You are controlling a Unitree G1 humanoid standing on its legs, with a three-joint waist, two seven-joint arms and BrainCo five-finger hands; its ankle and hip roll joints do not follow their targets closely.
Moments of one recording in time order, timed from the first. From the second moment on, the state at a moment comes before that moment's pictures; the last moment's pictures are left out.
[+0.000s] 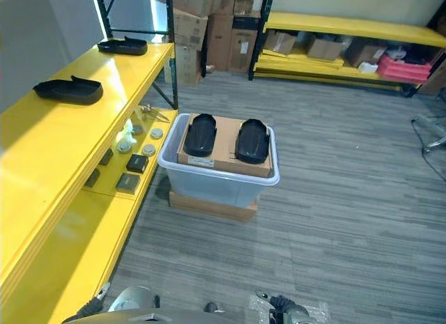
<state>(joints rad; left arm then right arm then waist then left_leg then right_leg) 0.05 0.21 -0.05 1.22 -0.51 0.00 -0.03 -0.04 -0.32 0.14 1.20 0.35 0.14 -0.07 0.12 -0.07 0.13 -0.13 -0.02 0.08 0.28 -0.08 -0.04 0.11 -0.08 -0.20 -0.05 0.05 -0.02</state>
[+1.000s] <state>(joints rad) 0.02 0.25 -0.08 1.17 -0.57 -0.01 0.02 -0.06 -0.20 0.23 1.12 0.39 0.11 -0.07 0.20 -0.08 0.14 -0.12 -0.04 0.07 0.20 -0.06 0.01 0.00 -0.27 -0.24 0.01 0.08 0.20</state>
